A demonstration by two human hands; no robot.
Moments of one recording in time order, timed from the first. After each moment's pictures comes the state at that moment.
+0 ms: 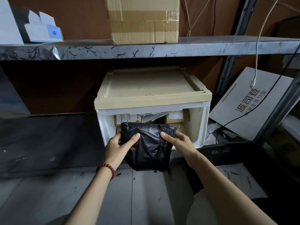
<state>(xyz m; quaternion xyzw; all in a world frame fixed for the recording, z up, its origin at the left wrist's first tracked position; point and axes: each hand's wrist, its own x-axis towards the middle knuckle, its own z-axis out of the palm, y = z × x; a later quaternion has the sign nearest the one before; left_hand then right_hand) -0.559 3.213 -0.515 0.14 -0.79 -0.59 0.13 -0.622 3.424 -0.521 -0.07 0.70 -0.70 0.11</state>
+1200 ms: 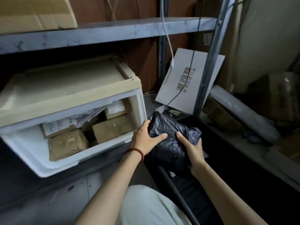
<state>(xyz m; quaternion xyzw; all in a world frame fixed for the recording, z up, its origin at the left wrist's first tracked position) -0.616 3.455 -0.524 -0.09 -0.90 -0.43 -0.02 -0.565 3.613 -0.572 0.23 0.55 -0.79 -0.14</state>
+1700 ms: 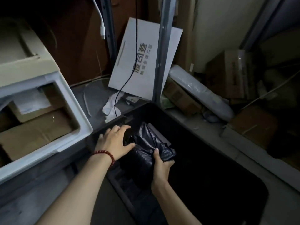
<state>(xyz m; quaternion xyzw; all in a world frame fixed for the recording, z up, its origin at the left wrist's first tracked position) -0.677 3.547 -0.605 -0.23 -0.96 -0.12 -0.07 -0.579 3.665 -0.690 0.51 0.46 -0.71 -0.13</state>
